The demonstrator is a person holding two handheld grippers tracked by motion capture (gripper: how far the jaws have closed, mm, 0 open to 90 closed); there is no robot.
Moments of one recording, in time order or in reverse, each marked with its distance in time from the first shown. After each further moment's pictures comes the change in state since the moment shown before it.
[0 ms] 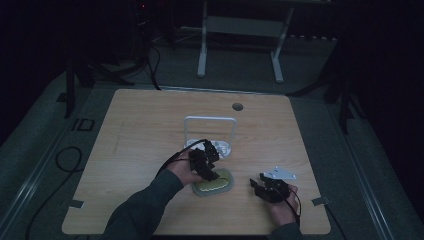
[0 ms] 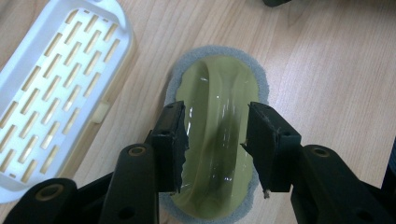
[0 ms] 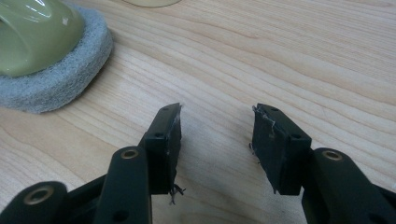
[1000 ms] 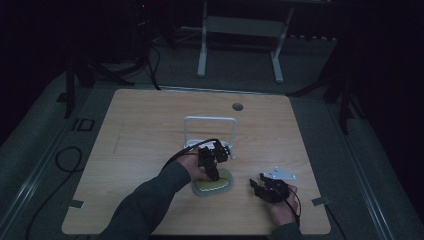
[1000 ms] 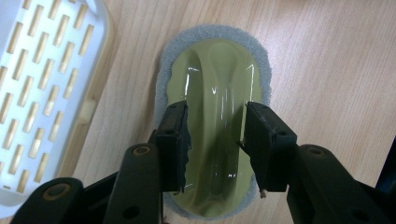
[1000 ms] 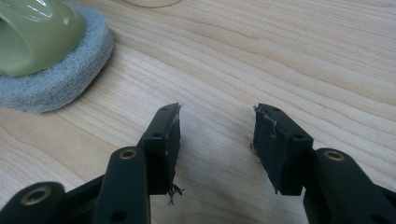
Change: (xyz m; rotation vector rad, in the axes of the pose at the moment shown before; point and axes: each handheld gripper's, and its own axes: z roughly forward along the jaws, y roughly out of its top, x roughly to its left) left arm 0.003 0.025 0.016 0.205 -0.040 0.067; right arm 0.001 0.000 0.000 -0.002 0.000 0.000
